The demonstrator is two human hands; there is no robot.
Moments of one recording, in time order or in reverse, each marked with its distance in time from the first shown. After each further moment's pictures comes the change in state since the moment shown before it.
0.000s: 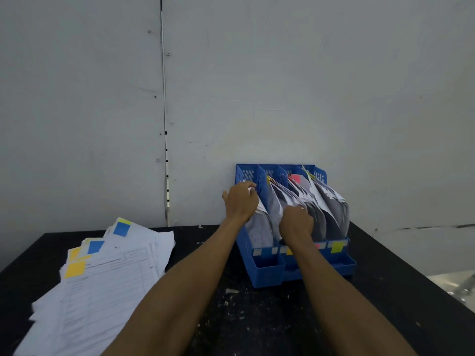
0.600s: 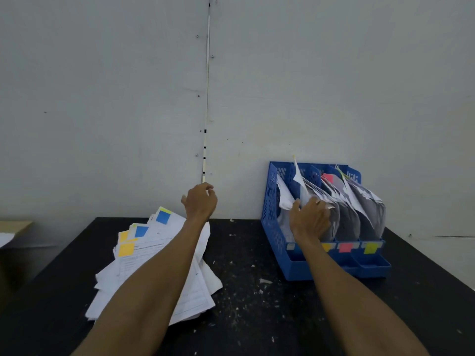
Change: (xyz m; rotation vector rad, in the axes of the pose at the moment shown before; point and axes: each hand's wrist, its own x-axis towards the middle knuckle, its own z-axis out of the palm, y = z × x) left_hand -0.020 -0.112 -0.151 0.207 0.209 -0.245; right_hand -0.030 -0.066 0.012 0.414 0.312 0.216
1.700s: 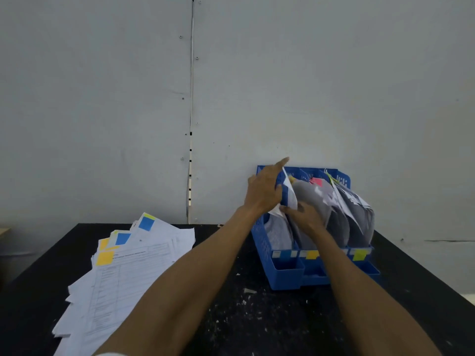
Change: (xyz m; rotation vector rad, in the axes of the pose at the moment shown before) left_hand -0.030 0.154 0.083 -0.133 -0.241 0.573; right_hand 0.065 0.049 0.006 0.532 -0.591 -0.101
